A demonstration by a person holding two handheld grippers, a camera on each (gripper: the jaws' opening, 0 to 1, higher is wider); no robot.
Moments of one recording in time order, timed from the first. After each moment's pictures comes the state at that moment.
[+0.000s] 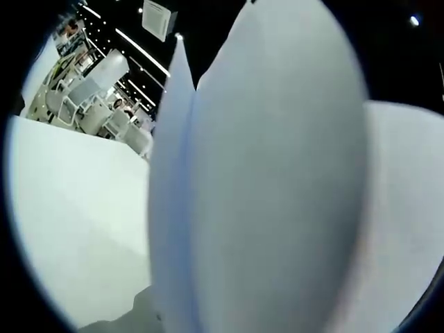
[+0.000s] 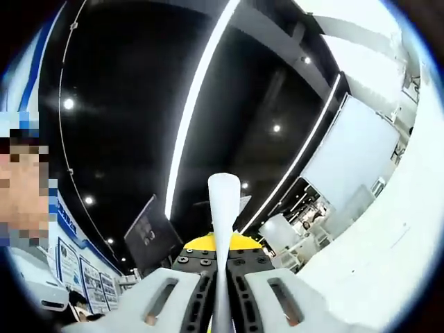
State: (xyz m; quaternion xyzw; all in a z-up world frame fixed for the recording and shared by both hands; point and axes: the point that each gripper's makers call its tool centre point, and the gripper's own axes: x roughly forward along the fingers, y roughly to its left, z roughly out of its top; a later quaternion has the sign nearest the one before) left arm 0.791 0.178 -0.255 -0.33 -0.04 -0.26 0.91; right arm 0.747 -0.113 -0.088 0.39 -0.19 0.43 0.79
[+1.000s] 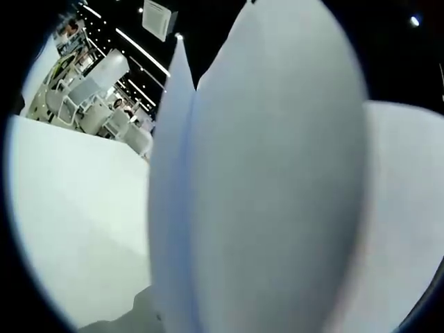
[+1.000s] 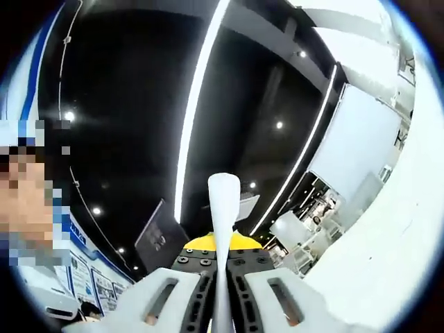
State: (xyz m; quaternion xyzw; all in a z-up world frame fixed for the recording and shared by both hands) left arm 0.793 0.181 -0.255 -0.34 -0.04 -0.26 0.90; right arm 0.736 -0.092 -0.085 0.42 -0.18 0.45 0.77
